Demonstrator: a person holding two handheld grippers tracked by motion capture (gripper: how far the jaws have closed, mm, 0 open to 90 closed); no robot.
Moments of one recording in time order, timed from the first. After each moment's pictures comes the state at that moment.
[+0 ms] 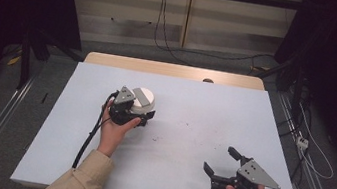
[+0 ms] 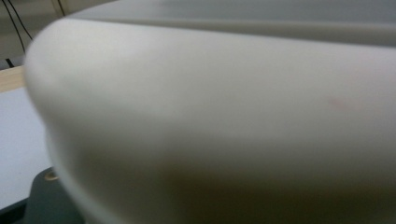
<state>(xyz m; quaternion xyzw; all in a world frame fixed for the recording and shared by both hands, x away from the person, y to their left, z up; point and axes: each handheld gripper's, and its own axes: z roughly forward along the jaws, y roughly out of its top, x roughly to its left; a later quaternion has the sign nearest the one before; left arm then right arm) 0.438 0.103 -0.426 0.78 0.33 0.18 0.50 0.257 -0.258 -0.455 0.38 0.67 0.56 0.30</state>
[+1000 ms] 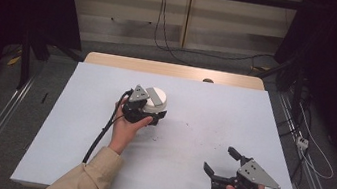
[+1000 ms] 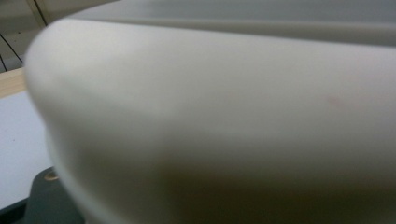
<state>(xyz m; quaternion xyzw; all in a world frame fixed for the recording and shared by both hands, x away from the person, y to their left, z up) 0.450 0.071 -0.429 0.79 0.31 0.17 0.50 0.257 -0.258 -0.455 0.38 0.67 0.56 0.30</state>
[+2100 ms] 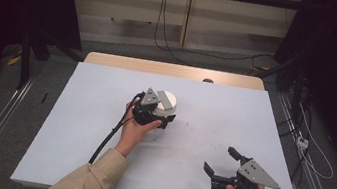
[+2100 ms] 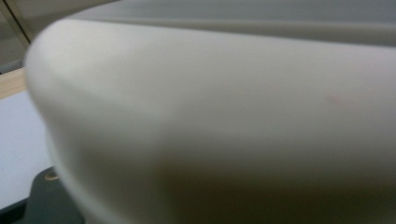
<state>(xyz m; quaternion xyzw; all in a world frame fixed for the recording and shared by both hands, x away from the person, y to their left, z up) 0.453 0.042 -0.439 0.81 0.27 0.16 0.50 0.258 -0.259 -0.456 0.38 0.67 0.55 0.30</state>
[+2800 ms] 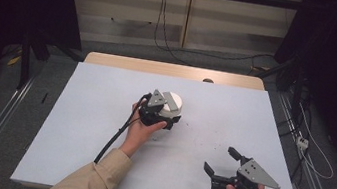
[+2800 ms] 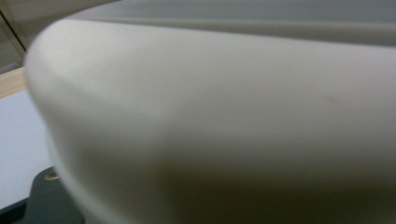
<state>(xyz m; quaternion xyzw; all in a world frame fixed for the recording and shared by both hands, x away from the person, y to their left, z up) 0.457 0.026 -0.446 0.81 0.26 0.17 0.50 0.258 -0.259 -0.457 0.38 0.67 0.55 0.30</state>
